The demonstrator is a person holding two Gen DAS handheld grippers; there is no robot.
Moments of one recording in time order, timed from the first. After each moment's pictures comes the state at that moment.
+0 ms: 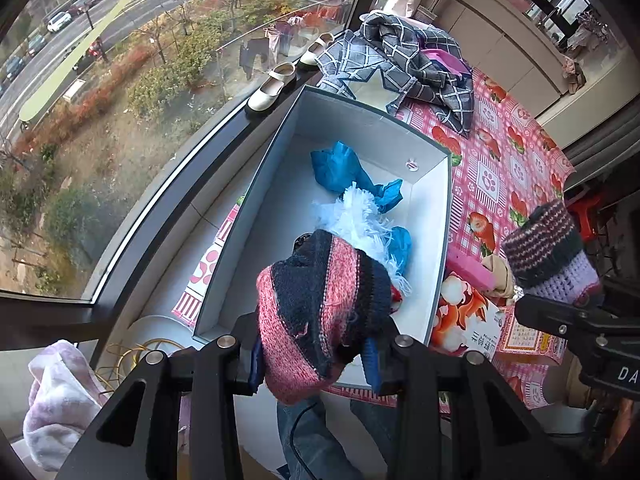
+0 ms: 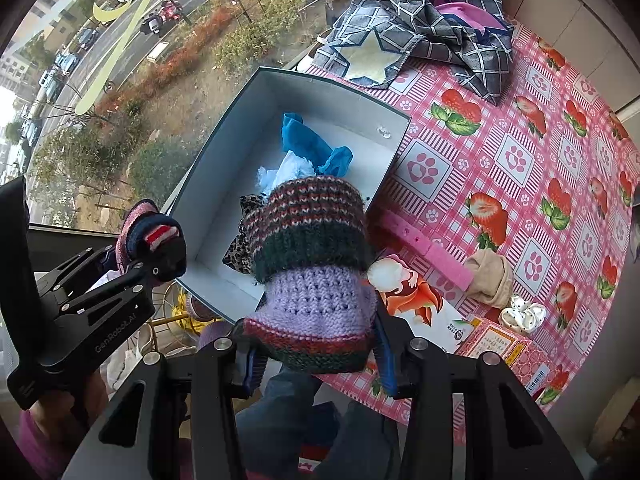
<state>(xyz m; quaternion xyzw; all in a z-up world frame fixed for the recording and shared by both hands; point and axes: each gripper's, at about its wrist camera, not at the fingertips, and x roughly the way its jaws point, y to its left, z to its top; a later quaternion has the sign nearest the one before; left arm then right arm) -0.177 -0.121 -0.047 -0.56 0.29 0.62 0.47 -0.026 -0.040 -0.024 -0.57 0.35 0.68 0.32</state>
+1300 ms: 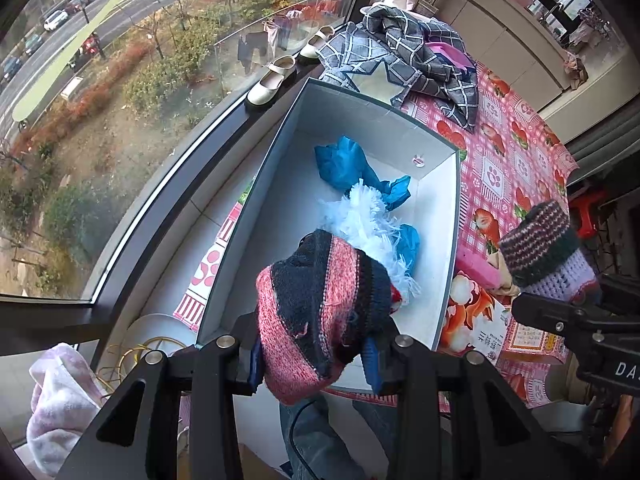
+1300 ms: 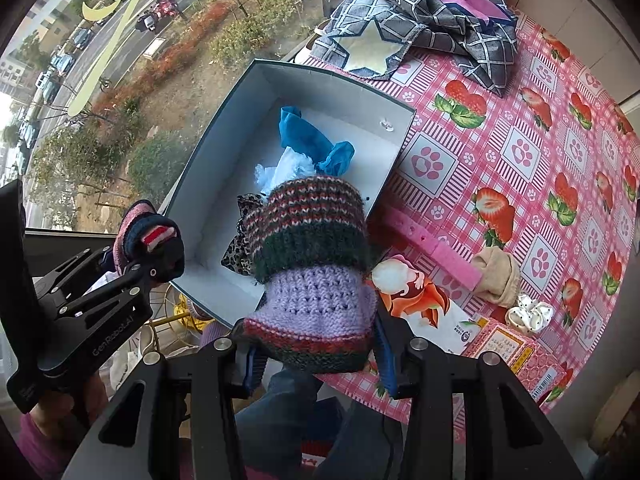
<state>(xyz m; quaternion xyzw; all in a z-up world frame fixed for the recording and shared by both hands) -0.186 -0.114 -0.058 -0.57 0.29 0.61 0.46 -0.032 -0.031 -0.038 -0.58 0.36 0.66 0.31</state>
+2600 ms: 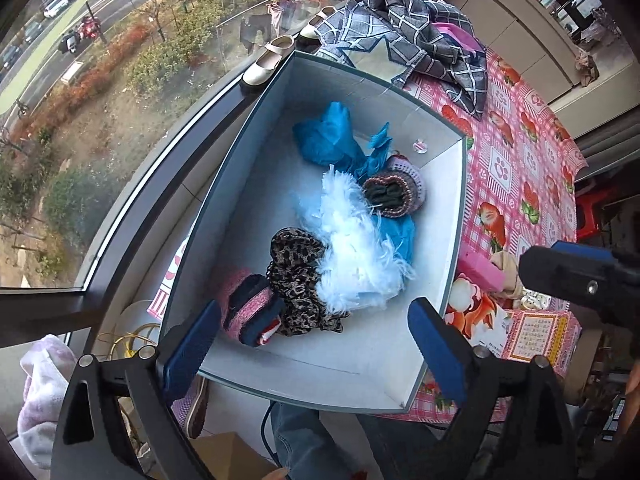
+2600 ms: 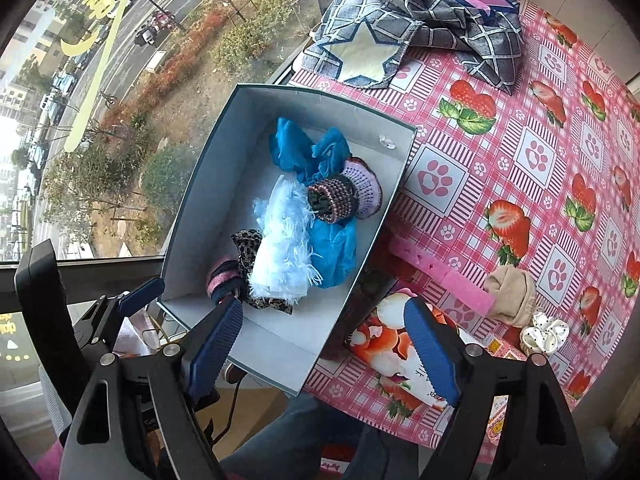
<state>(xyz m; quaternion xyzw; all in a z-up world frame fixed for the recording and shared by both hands) -0.176 -0.092 -0.081 -0.60 0.29 0.59 0.45 -0.032 0.012 -0.046 -0.55 0.40 0.66 0.31</state>
